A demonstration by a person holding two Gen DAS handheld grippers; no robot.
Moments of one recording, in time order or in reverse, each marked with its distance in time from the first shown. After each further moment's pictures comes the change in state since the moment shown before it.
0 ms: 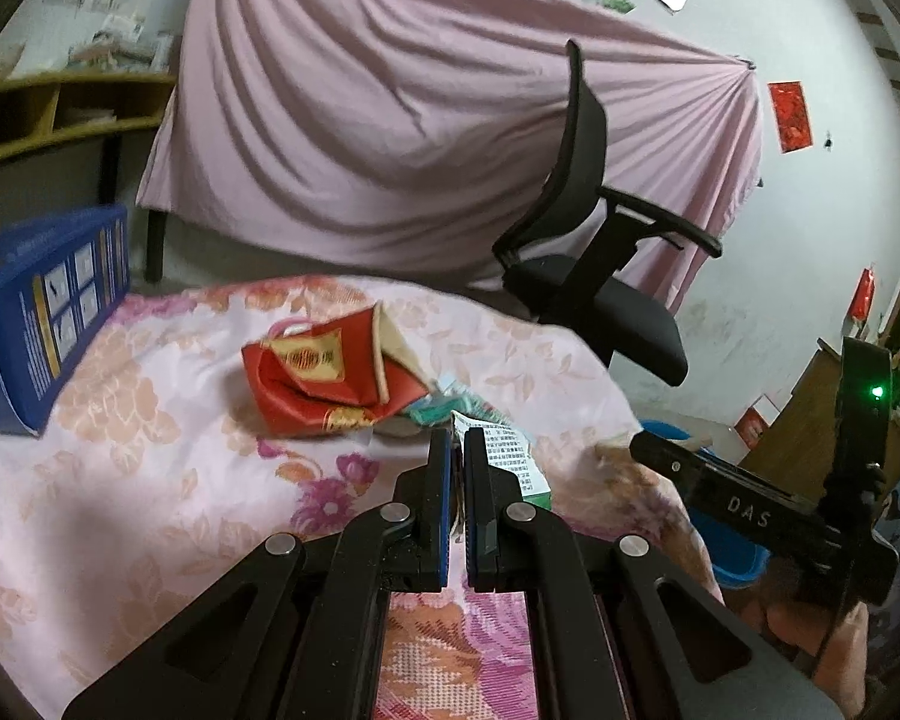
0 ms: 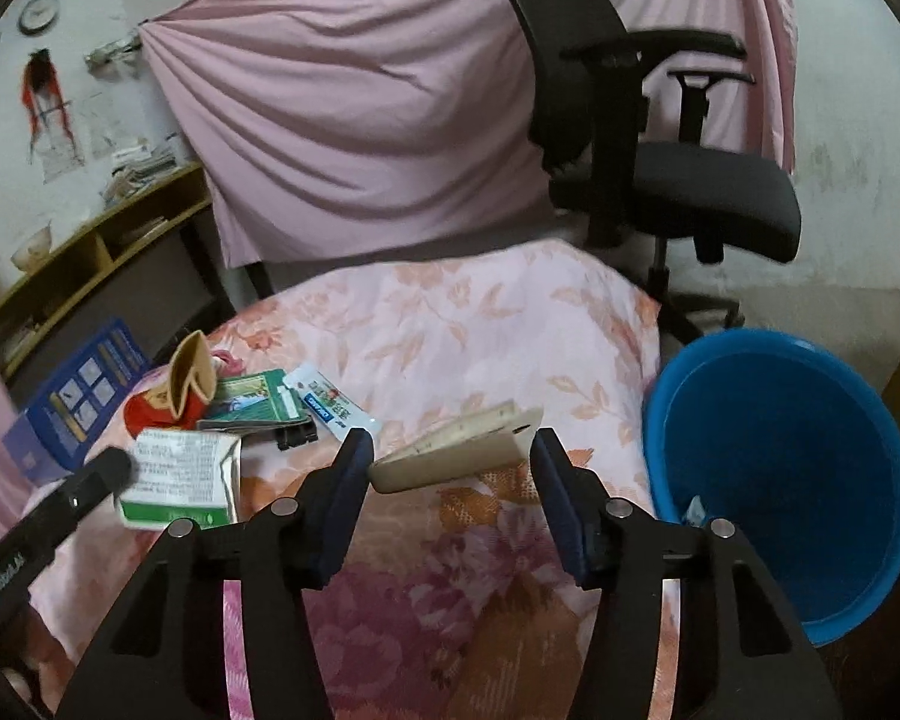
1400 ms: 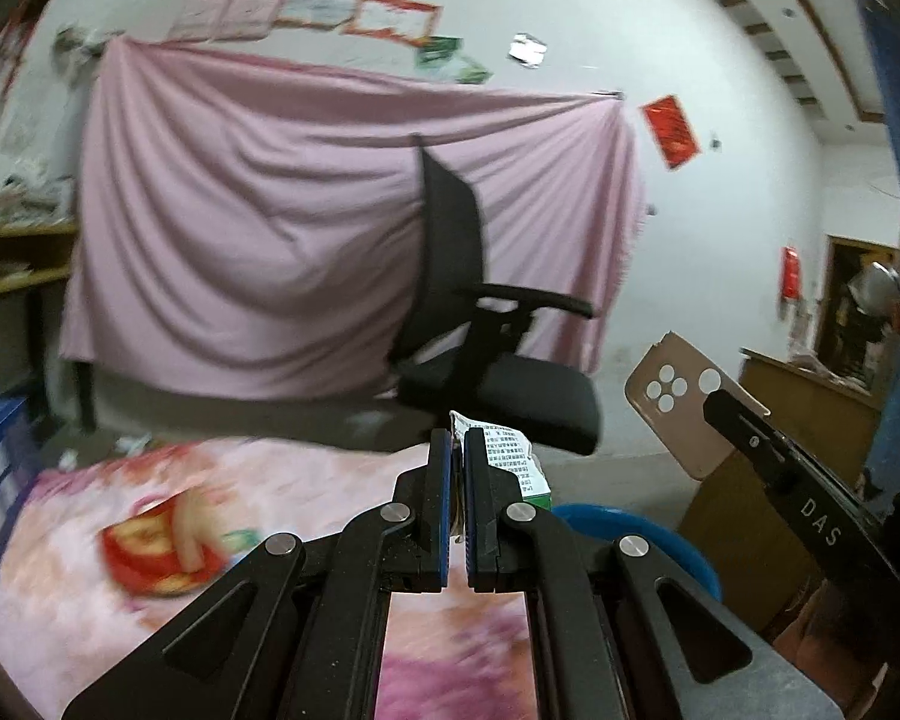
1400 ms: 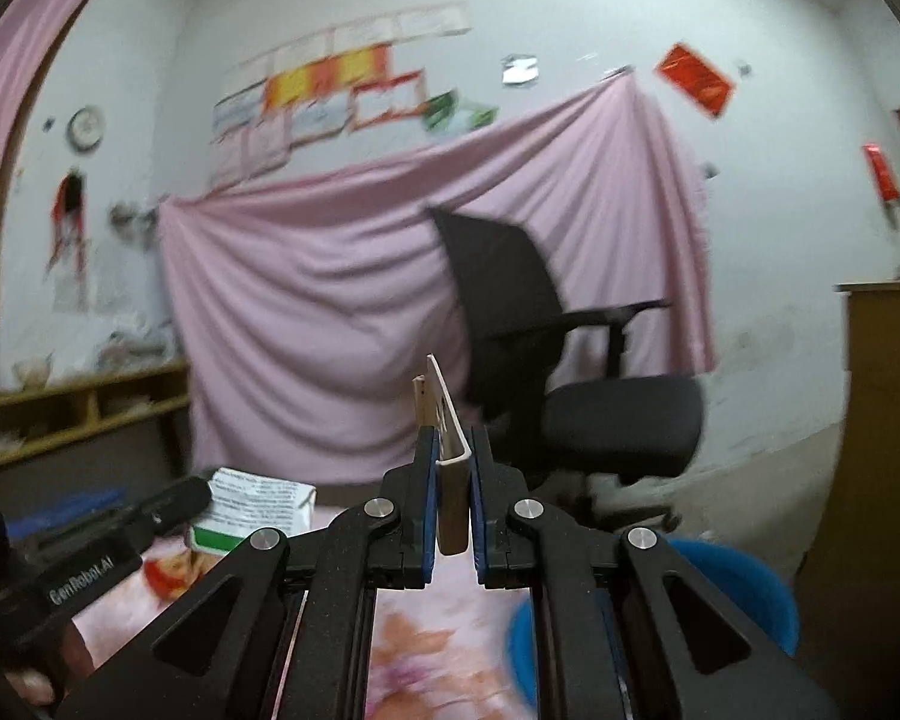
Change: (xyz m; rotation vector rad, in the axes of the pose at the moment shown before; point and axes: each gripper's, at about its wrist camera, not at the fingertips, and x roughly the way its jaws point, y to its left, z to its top) left arm 0.000 -0.124 0.035 0.227 -0.230 -0.161; right arm -0.130 -0.037 0.007 0.006 -0.619 -0.131
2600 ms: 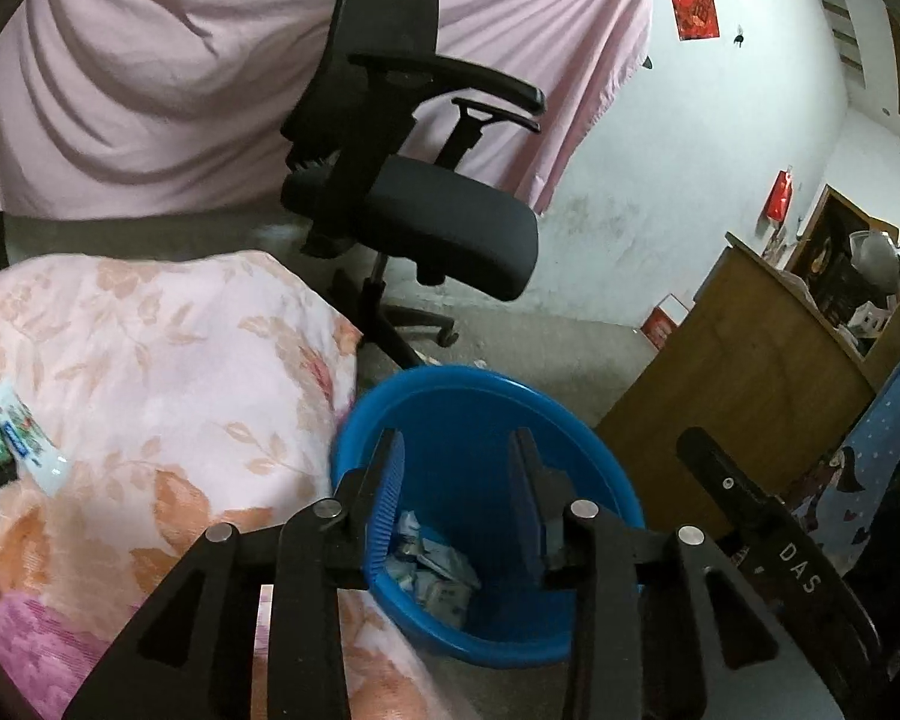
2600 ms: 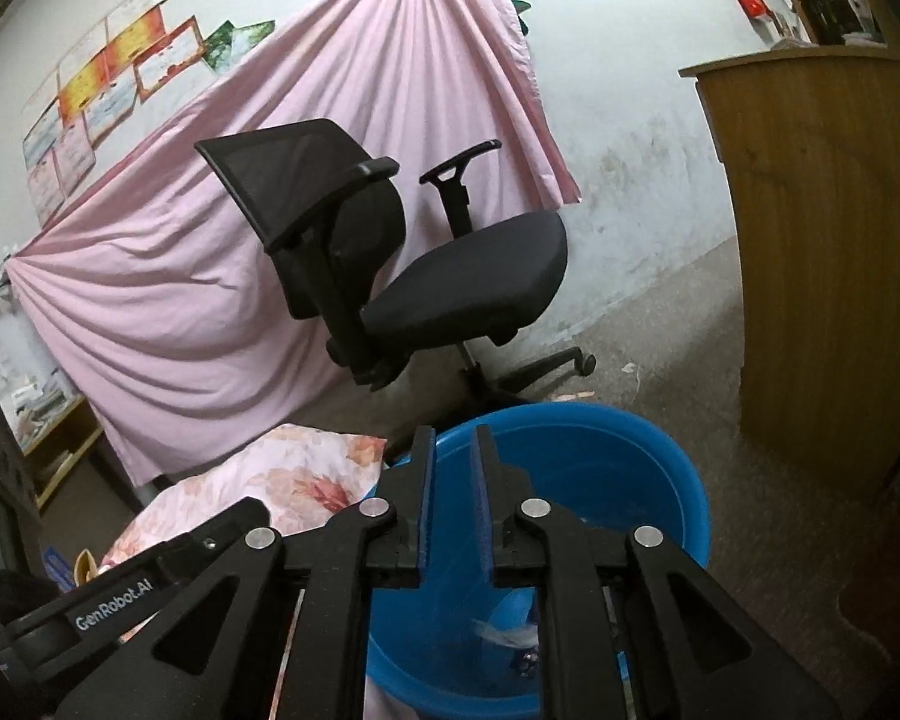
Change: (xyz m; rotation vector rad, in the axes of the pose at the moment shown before) left arm 0.133 -0.075 -0.042 -0.146 0.441 -0.116; right arm 0.029 -0.141 -0.039 0.329 0.294 -0.216
